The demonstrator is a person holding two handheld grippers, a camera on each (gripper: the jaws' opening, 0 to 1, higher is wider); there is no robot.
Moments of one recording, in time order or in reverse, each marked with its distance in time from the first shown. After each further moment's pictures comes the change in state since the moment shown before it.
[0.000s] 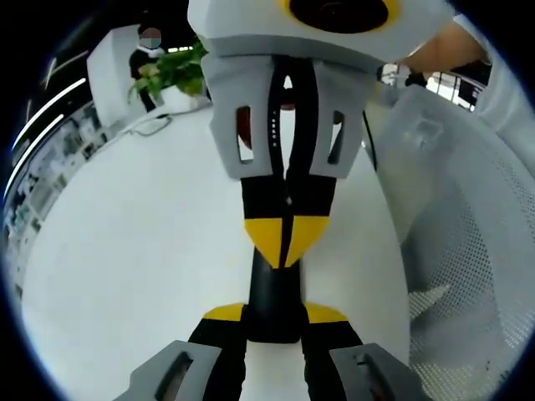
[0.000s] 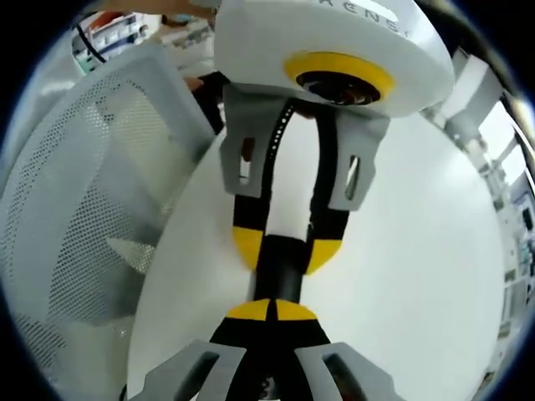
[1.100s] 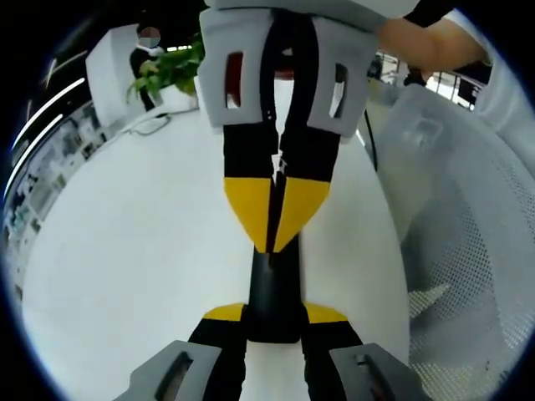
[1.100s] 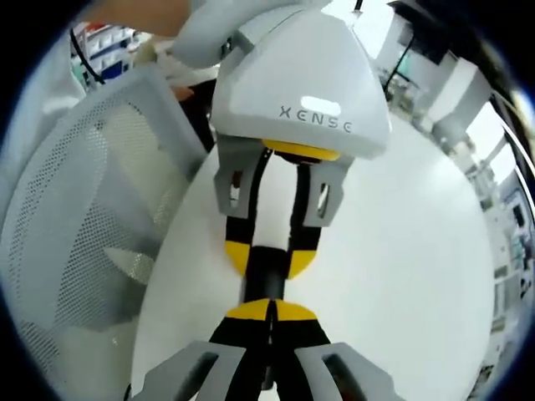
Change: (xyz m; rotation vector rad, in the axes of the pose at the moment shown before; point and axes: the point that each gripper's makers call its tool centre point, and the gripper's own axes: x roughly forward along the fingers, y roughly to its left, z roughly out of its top) left arm 0.001 0.002 0.000 0.002 0.006 -0.004; right arm -0.022 -0.010 0.008 0.015 -0.023 -0.065
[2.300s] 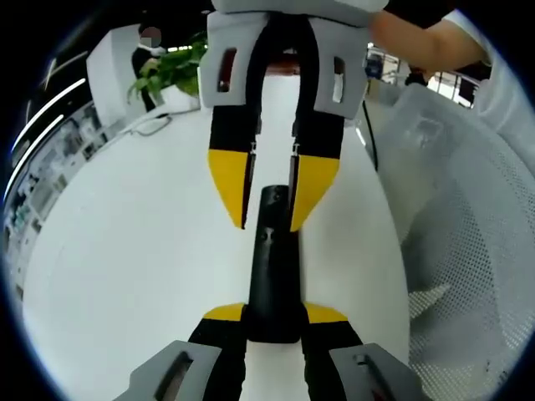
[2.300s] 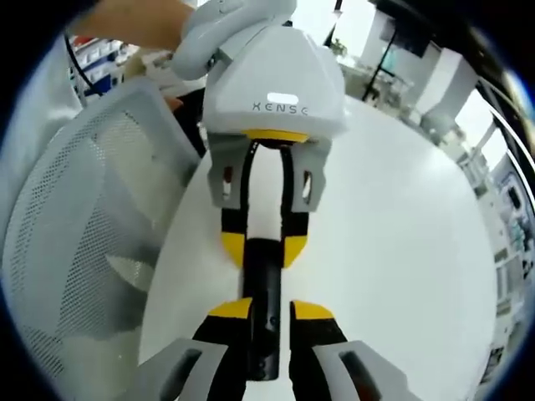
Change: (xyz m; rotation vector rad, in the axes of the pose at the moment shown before) left arm -0.001 -0.001 0.000 0.000 0.000 0.008; right arm -0.011 -0.001 -0.010 0.070 -0.030 -0.022
